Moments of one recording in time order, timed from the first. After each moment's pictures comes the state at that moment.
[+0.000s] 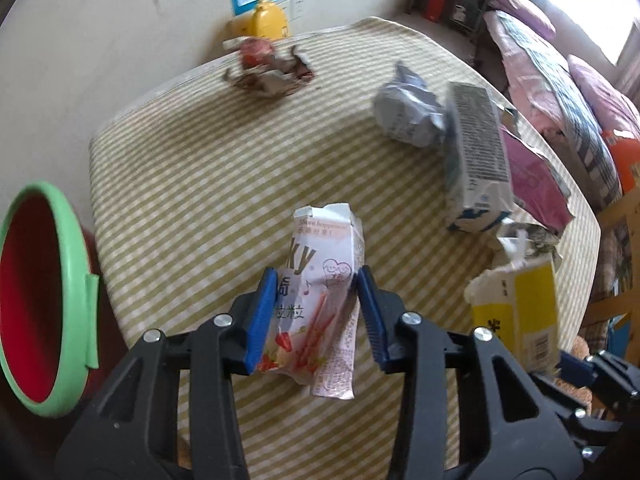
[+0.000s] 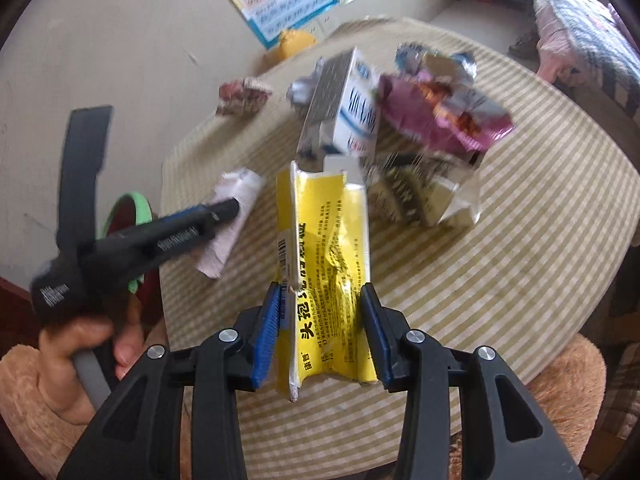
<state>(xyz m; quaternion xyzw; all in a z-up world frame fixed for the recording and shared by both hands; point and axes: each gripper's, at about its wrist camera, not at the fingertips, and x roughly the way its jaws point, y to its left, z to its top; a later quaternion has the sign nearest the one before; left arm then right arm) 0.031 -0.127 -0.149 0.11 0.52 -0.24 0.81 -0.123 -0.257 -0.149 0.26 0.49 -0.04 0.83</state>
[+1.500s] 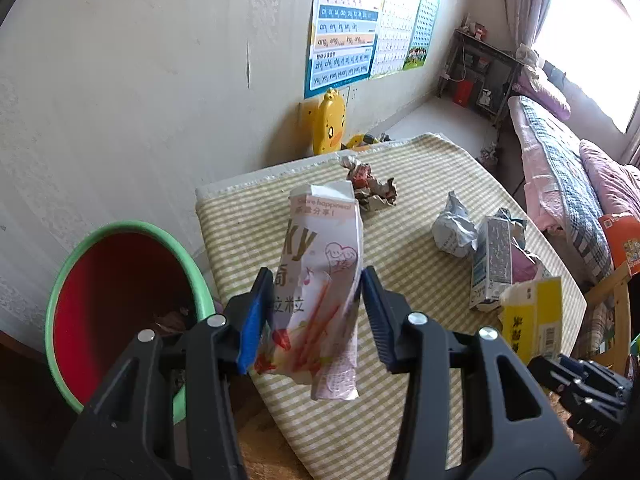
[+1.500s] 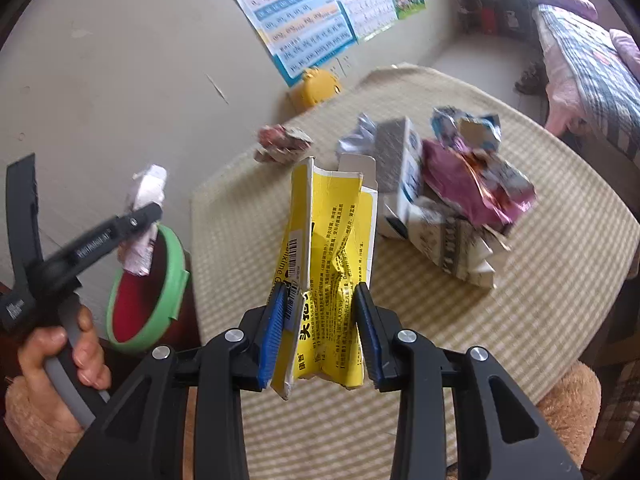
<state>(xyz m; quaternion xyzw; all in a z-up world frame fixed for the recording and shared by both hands) 0.043 -0.036 -0.055 0.04 0.42 -0.20 0.89 -0.103 -0.234 -0.096 0.24 0.43 -0.05 0.87</state>
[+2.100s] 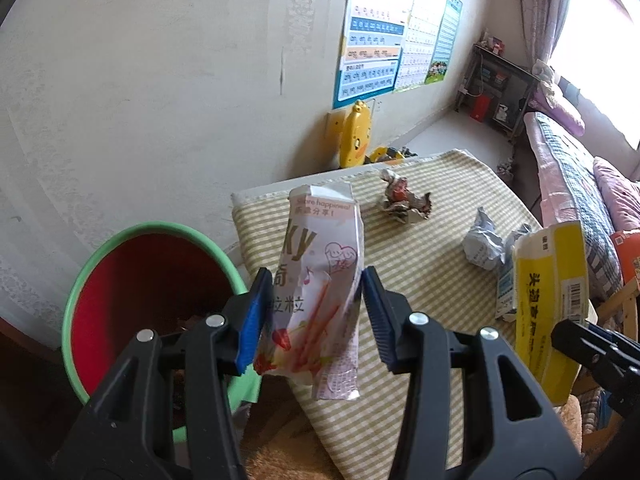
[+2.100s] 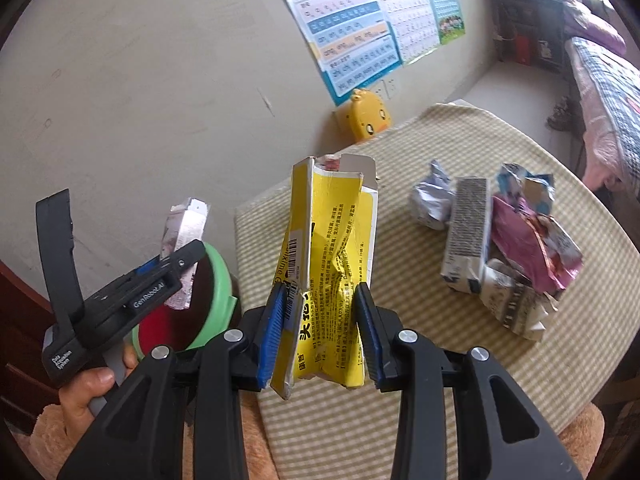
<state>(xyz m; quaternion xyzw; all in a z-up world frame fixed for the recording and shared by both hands) 0.054 0.002 -0.054 0.03 0.41 -0.16 0.90 -0.057 -0.192 -0.060 0.21 0.41 -0.01 0.89</state>
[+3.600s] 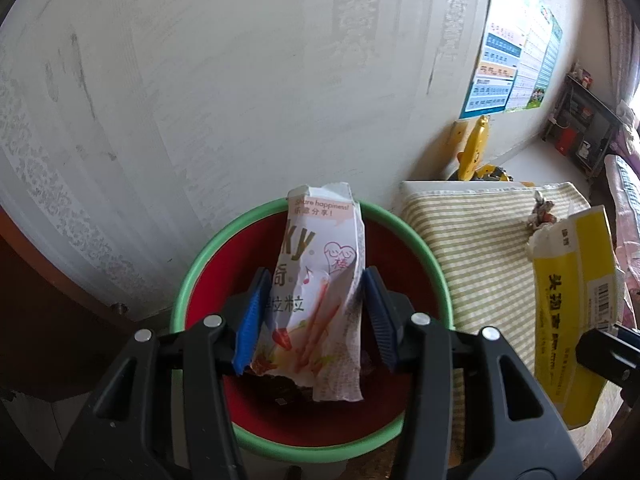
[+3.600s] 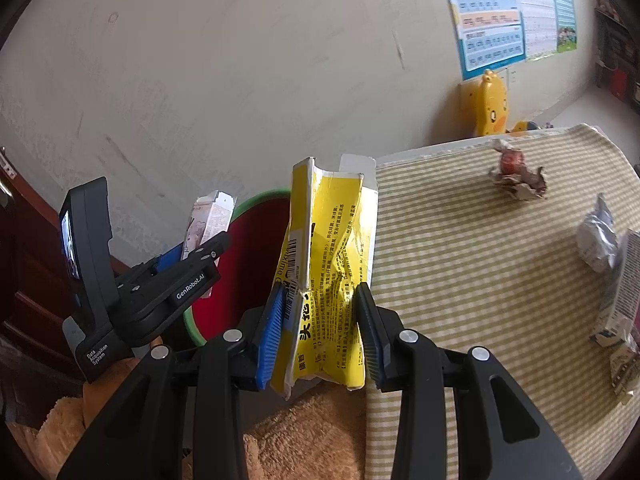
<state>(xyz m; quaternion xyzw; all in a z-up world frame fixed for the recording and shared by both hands) 0.080 0.141 -0.086 -0.01 0.42 -0.01 0.91 0.029 -0.057 -0.076 0.14 0.46 0.14 0.87</state>
